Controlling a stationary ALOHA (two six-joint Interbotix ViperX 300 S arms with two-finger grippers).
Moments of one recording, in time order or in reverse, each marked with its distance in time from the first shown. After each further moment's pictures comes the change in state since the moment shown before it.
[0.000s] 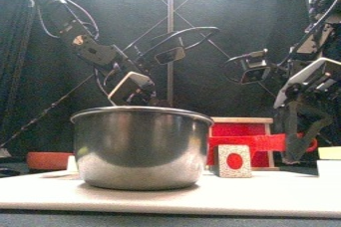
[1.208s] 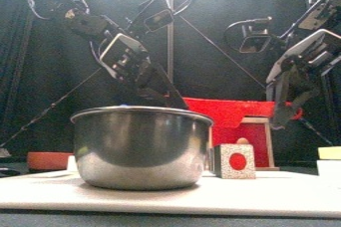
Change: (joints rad) left arm 0.023 -0.207 0.015 0.081 0.069 0.000; right arm -0.041 -0.261 -0.031 -0.143 0.072 0.005
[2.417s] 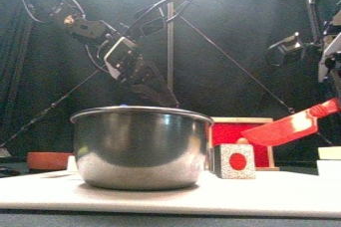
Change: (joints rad) left arm 0.060 -0.032 0.031 -0.032 -0.110 0.000; right arm -0.356 -0.400 0.138 -0.034 0.479 0.410
